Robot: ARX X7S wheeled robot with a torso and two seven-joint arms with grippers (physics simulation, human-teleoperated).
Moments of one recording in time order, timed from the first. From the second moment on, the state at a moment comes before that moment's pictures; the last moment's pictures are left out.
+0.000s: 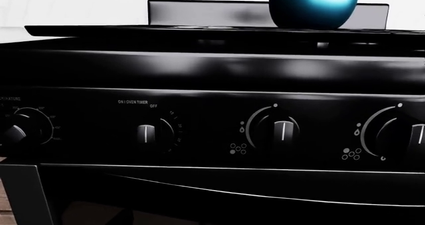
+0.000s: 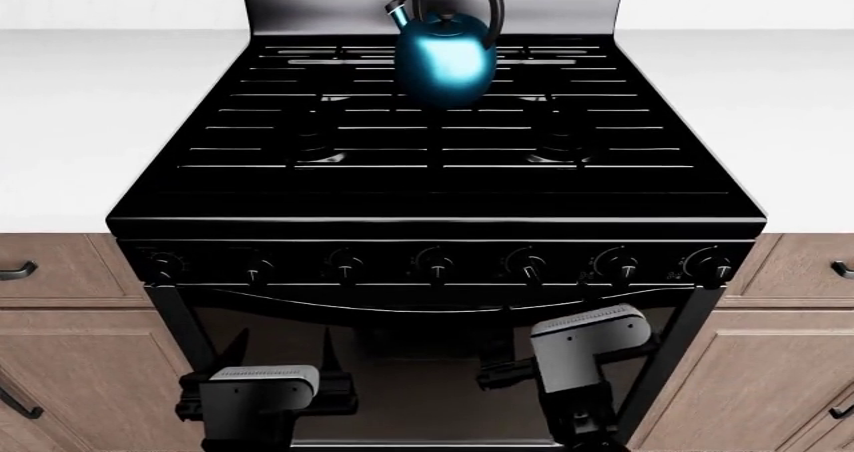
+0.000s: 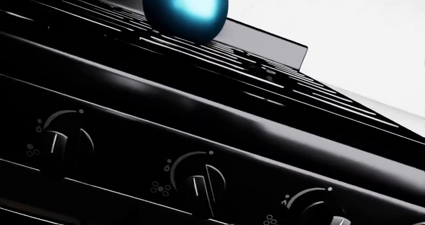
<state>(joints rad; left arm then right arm) -0.01 -0.21 0.23 0.06 -0.22 0.00 -0.25 0.17 0.25 -0.37 -0.20 -0.03 0.36 0.29</state>
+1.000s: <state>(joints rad) -0.01 -0.22 0.25 0.06 -0.23 0.01 -0.28 0.33 0.27 -0.48 -0.05 -0.13 0.49 0.28</state>
